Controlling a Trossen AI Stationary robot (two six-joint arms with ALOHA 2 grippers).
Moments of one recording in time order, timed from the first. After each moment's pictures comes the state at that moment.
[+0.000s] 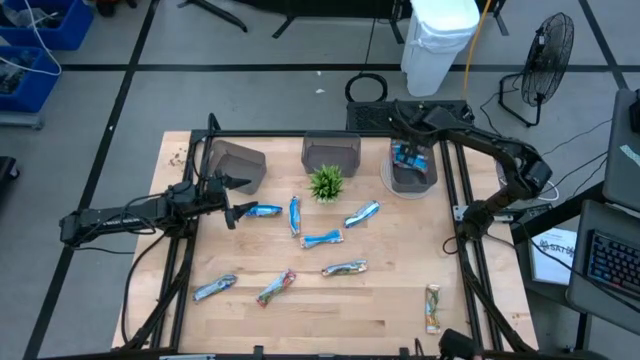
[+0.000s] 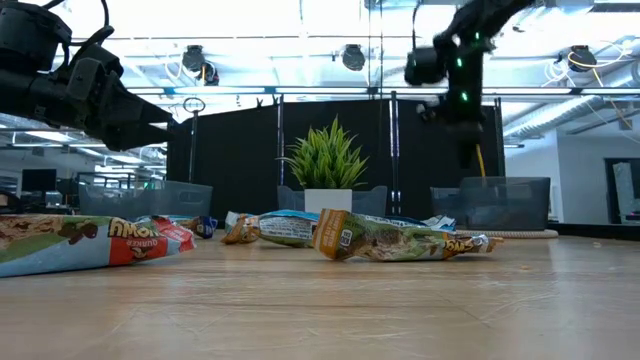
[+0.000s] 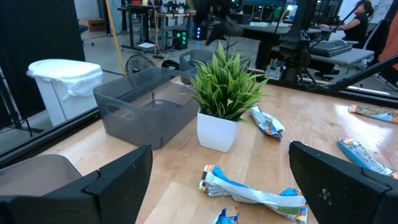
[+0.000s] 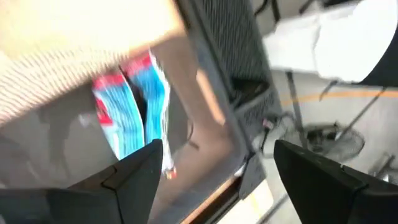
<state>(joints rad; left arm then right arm) 0.21 0.20 0.01 0.07 -0.10 -0.11 -0.70 1.52 1.23 -1.01 0.50 -0.32</state>
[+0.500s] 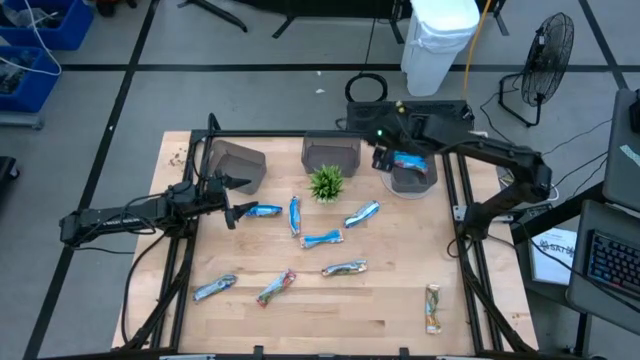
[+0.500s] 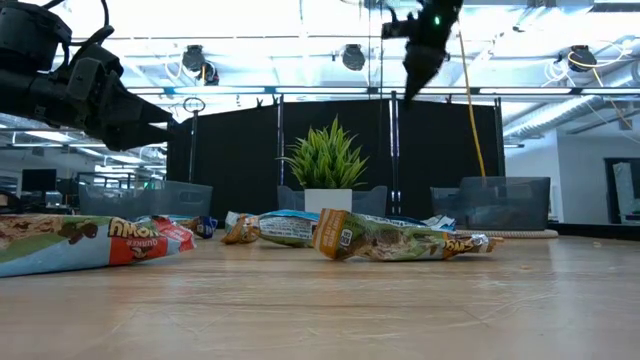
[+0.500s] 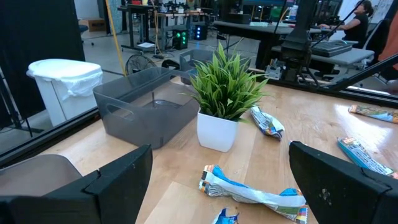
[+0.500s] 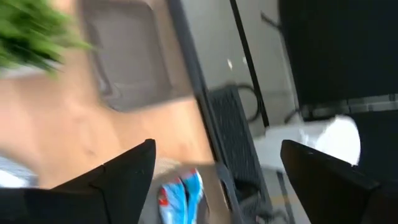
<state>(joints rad) 0.21 0.20 0.01 0.07 -0.10 -0.11 -0.33 1.49 1.51 -1.01 0.50 -0.27</state>
